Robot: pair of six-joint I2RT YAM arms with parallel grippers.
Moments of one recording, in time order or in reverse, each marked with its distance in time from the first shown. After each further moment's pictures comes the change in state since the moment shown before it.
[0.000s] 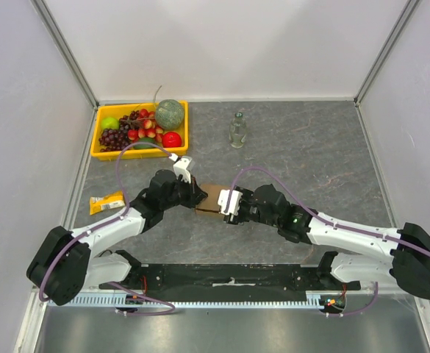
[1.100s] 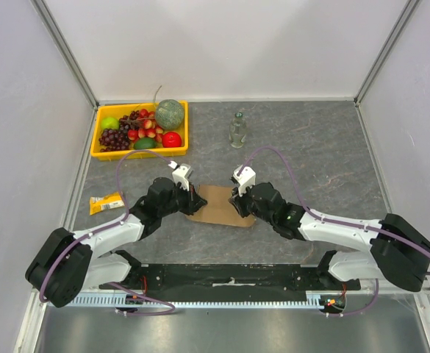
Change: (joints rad) left arm 0.000 -0.016 -0.122 0.101 0.045 -0.002; right arm -0.064 0.101 -0.046 0.111 0.212 0.637
